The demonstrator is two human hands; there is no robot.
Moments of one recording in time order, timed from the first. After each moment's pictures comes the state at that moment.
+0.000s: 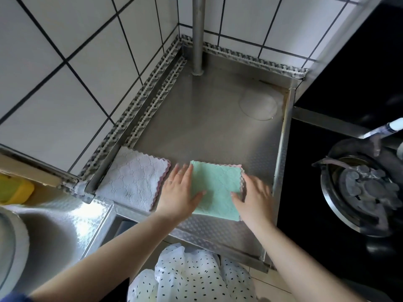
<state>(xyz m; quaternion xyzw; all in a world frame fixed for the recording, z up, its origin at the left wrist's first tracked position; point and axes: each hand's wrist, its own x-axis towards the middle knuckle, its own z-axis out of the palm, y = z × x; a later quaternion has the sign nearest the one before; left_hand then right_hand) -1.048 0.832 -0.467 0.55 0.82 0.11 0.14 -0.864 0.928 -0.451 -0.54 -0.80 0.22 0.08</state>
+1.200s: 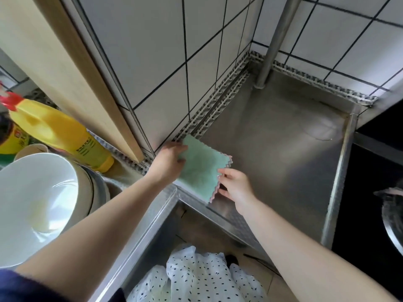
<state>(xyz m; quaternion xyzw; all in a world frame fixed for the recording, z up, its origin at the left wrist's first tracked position) -1.189 0.753 -0.390 0.38 0.88 0.22 0.18 -1.035 0.852 -0.419 -0.52 -0.50 0.69 0.09</state>
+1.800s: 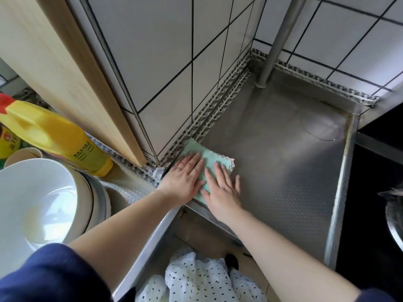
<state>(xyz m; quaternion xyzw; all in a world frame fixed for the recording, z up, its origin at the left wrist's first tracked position) -1.182 0.744 -0.456 0.60 0.80 -0.01 0.11 -1.048 0.827 -0.450 -0.31 -0.93 0.17 -0.10</state>
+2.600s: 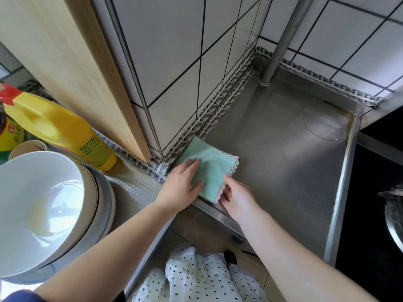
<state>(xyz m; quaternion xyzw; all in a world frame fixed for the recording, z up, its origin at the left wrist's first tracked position) -1.168 0.720 -0.448 0.50 0.82 0.24 0.15 -1.045 0.825 -0.420 -0.56 -0.26 0.77 0.14</state>
